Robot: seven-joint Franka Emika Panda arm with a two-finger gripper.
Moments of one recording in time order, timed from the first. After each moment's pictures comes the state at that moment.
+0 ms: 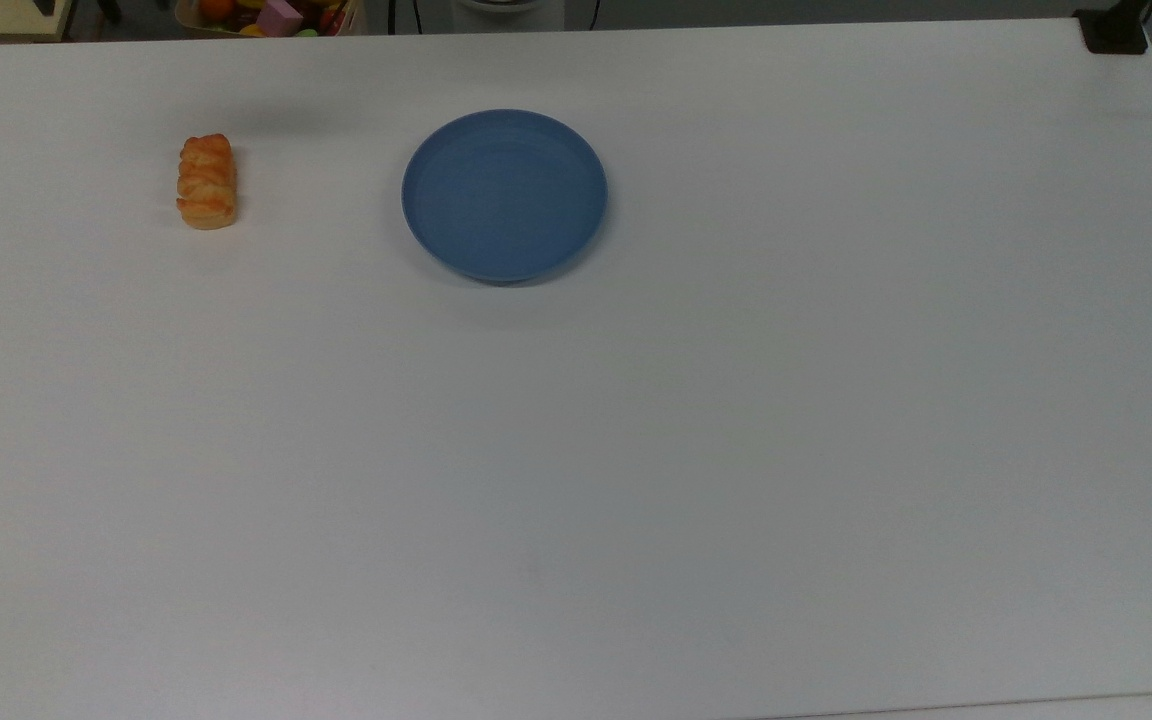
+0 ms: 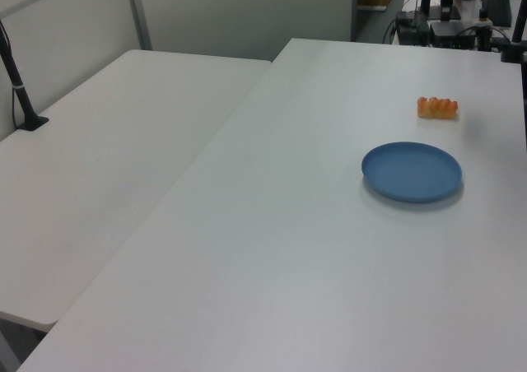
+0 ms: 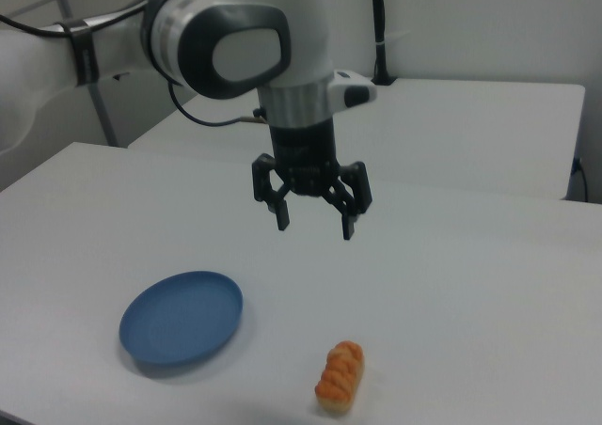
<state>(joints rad) -0.30 0.09 -0.13 -1.57 -0.03 1.65 -0.58</state>
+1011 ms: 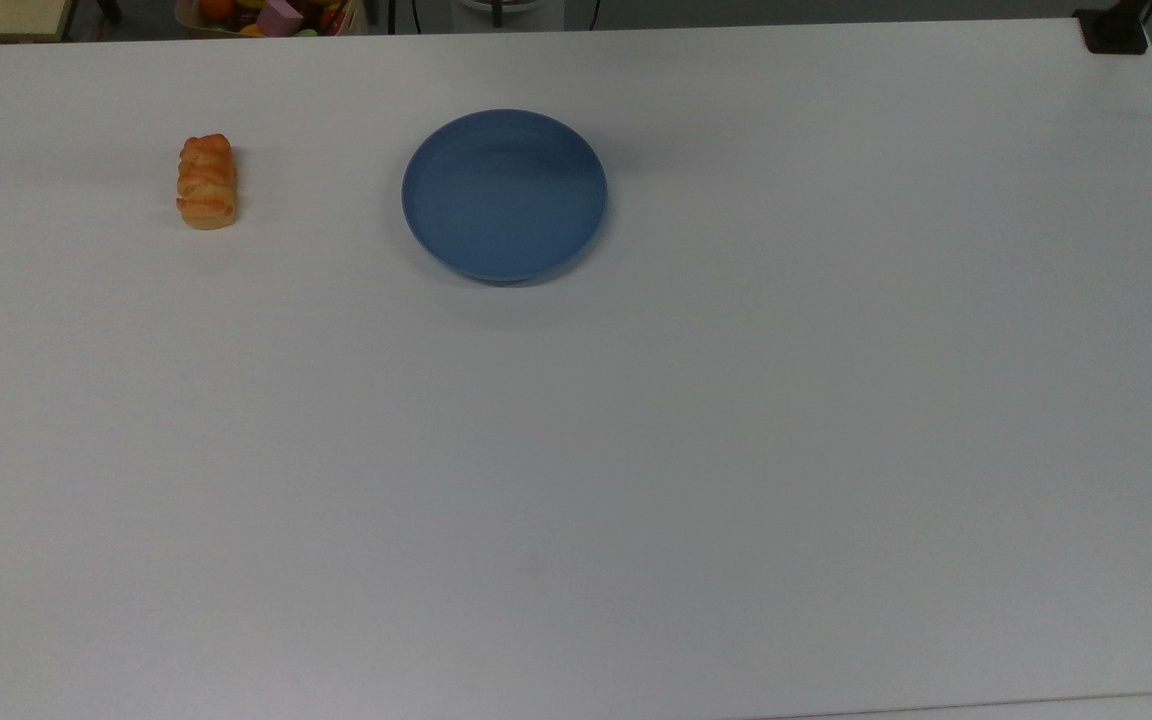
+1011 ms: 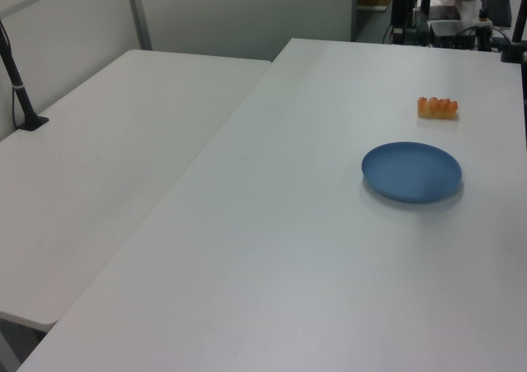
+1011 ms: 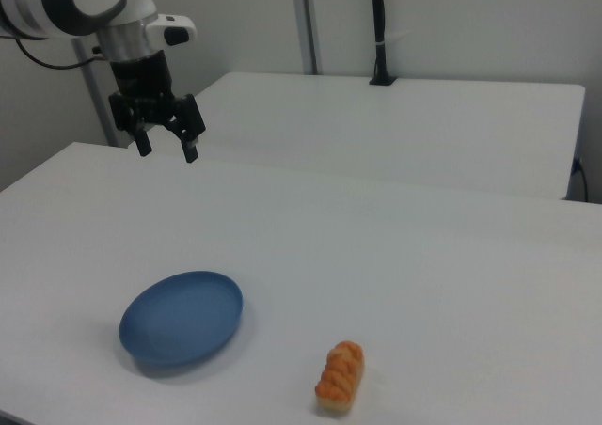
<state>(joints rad) 0.05 0.02 0.03 -1.57 -0.03 1.59 -0.01</state>
